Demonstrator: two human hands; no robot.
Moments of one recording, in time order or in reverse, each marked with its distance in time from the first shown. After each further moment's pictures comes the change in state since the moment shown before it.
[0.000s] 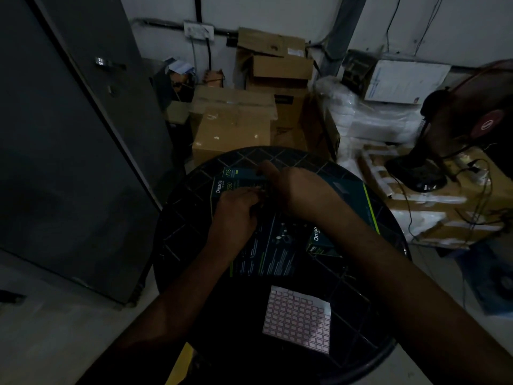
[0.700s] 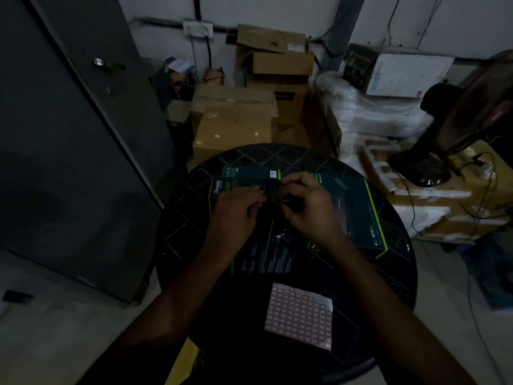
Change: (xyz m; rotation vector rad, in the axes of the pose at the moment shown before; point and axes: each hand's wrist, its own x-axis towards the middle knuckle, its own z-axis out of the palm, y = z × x) left_hand -0.006 -0.007 0.009 -0.026 0.034 0.033; right_hand -0.046 0.014 0.053 0.504 0.411 0.152
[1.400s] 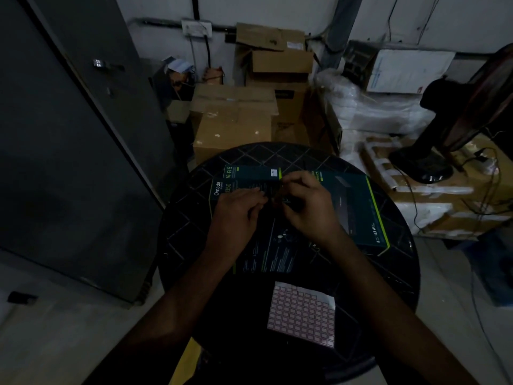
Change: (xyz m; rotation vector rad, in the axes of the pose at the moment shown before) left_hand -0.008 -0.002 0.002 -0.006 0.018 -0.009; right_hand -0.002 -0.001 0.001 -0.016 0.040 -0.071
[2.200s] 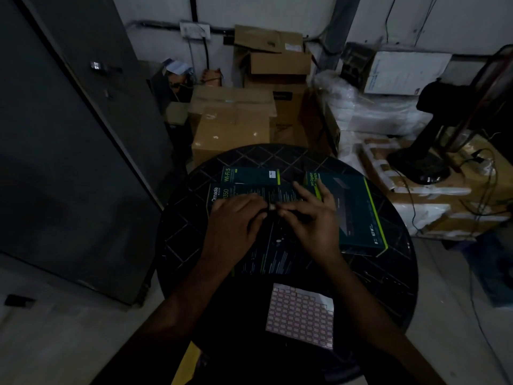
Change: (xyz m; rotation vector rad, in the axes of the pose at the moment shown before) left_hand -0.014 0.002 -0.002 0.224 -0.059 0.087; right_hand -0.034 0.006 0.013 0.071 0.159 0.239
